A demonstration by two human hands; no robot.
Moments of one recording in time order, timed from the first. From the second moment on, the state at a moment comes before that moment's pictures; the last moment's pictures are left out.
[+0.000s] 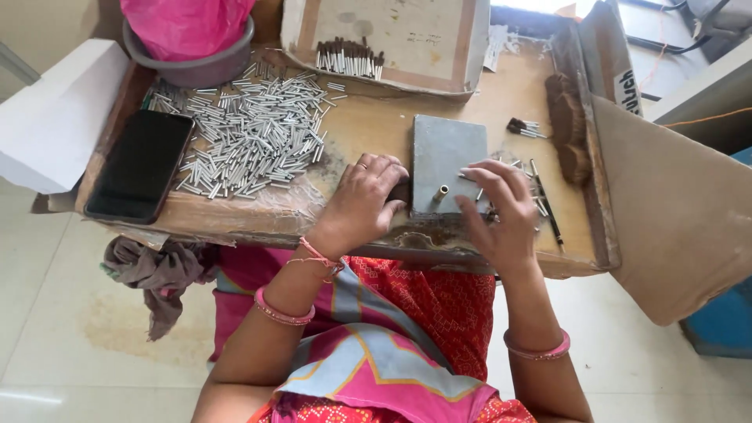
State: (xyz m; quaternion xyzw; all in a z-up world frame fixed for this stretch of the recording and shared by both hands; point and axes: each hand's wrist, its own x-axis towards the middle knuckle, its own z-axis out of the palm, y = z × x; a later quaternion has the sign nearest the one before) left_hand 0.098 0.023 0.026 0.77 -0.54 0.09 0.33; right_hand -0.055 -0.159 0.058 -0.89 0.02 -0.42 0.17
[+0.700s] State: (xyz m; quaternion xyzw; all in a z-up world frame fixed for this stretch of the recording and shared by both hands) left_hand 0.079 0.003 0.011 0.55 -0.29 -0.17 0.76; right_hand -0.046 -0.143 0.057 -0.88 0.02 -0.47 0.10
